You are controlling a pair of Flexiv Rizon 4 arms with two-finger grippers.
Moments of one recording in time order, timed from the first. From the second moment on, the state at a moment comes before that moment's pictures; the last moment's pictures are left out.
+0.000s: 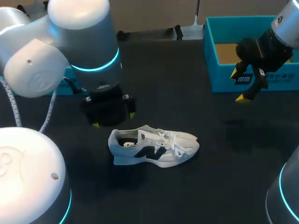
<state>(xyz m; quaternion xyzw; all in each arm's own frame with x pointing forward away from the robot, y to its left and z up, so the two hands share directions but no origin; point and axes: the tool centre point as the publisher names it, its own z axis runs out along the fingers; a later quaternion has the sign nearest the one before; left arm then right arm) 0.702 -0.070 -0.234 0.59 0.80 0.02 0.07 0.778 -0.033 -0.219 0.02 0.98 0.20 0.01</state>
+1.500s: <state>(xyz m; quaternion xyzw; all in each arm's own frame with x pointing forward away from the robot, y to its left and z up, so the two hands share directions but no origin) 0.690 0.065 -0.249 0.32 0.94 -0.10 -0.07 0.778 -0.033 -0.219 0.02 0.98 0.20 0.01</state>
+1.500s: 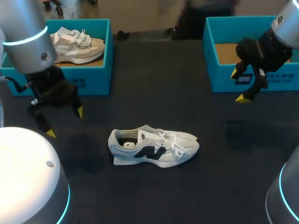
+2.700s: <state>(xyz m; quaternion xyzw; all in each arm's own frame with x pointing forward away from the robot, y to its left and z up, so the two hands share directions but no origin) 0.705 0.157 -0.246 0.04 0.90 -0.44 -0.03 0.778 -0.033 -0.219 0.02 0.98 0.20 0.01</state>
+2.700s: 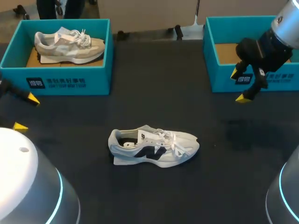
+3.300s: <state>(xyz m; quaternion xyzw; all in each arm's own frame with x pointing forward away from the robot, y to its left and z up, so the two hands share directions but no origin) 0.690 0.146 -0.308 0.06 0.83 -0.55 -0.01 0.778 -0.033 -0.219 0.02 0.98 0.20 0.01</state>
